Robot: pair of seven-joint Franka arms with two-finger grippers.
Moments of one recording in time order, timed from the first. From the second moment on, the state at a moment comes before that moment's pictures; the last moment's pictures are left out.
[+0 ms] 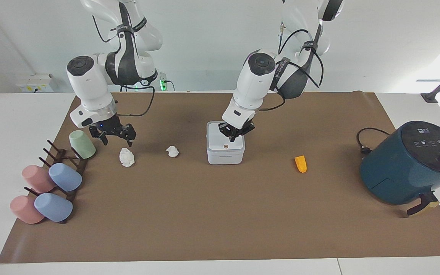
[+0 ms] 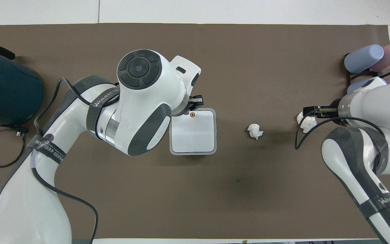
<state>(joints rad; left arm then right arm) -0.50 0.33 -0.17 -1.57 -0.10 1.98 -0.73 -0.04 0.00 0.04 -2.21 -0.02 2.32 0.06</state>
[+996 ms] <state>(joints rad) -0.53 0.38 -0.17 -1.61 -0.10 2.06 -0.64 -0.05 0.06 0.04 -2.33 -0.02 2.50 -0.18</state>
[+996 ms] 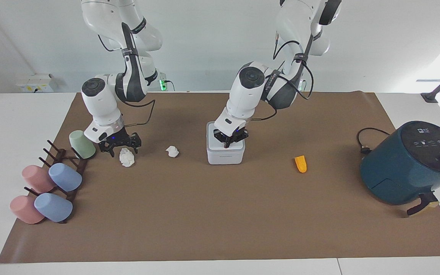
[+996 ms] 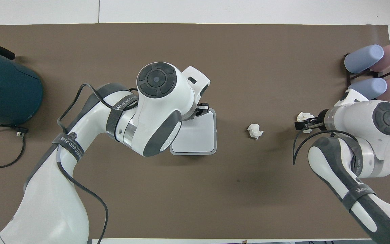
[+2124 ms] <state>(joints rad) -0.56 0.36 -0.16 -1.64 -0.02 2.10 -0.63 -0.05 0.06 0.04 -2.36 -0.02 2.55 -0.19</state>
